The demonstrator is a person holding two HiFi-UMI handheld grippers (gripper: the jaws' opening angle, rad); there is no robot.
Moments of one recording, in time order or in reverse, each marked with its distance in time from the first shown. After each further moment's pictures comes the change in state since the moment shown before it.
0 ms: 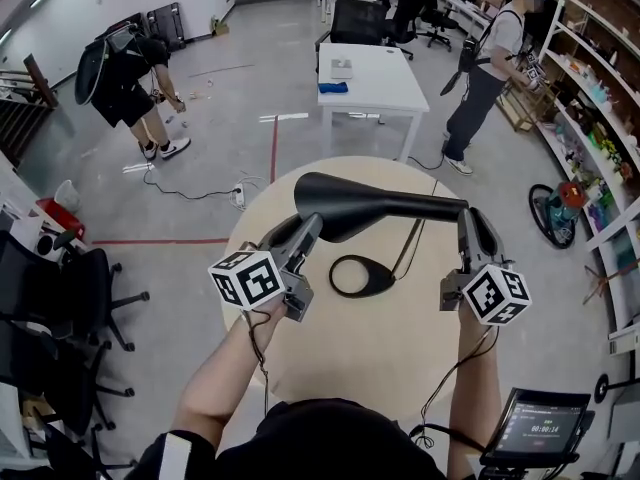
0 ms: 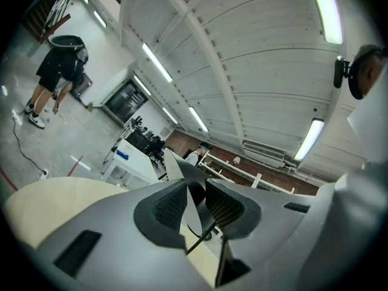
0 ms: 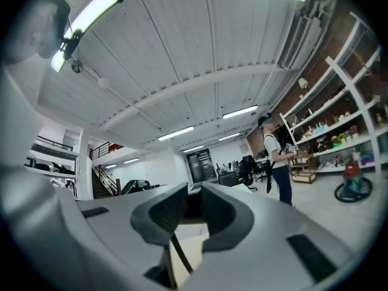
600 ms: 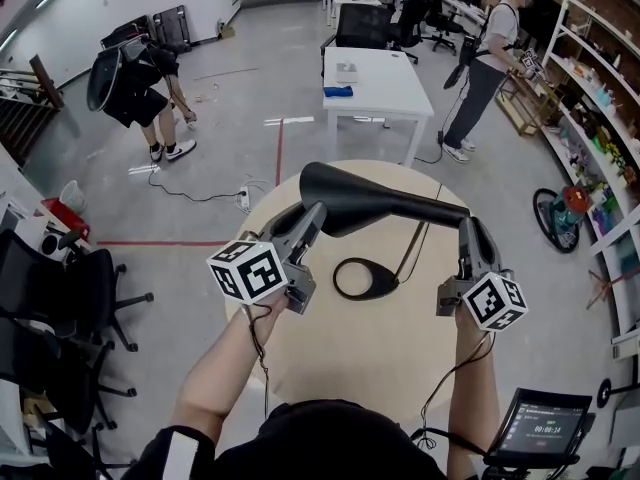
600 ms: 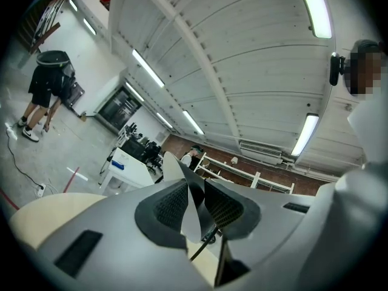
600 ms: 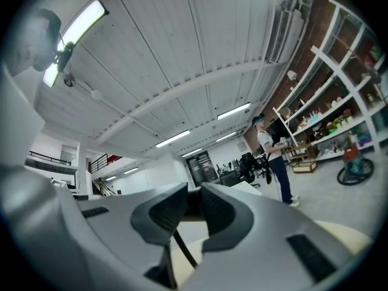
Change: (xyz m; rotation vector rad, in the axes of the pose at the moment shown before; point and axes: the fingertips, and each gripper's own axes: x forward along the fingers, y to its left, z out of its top) left arm 0.005 -0.017 0.031 0.075 -0.031 -0.025; right arm -0.005 -0.005 -0.014 0.113 -0.040 0.001
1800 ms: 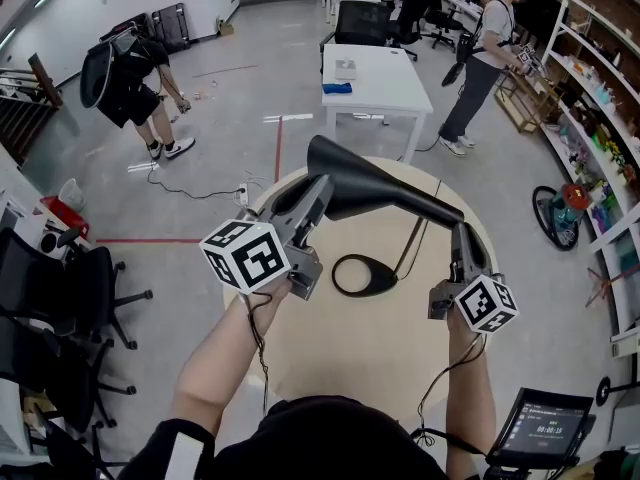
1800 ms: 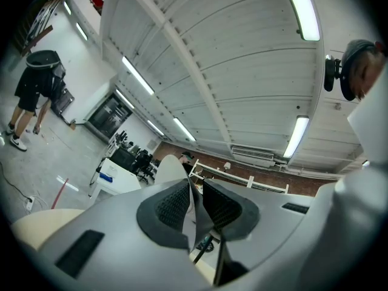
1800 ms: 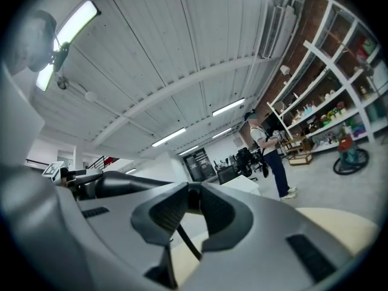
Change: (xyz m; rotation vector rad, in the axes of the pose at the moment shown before) left arm 0.015 -0.038 0.044 0.058 -0.069 -0.072; right arm -0.005 -0.007 -0.029 0.053 0.020 -0.027
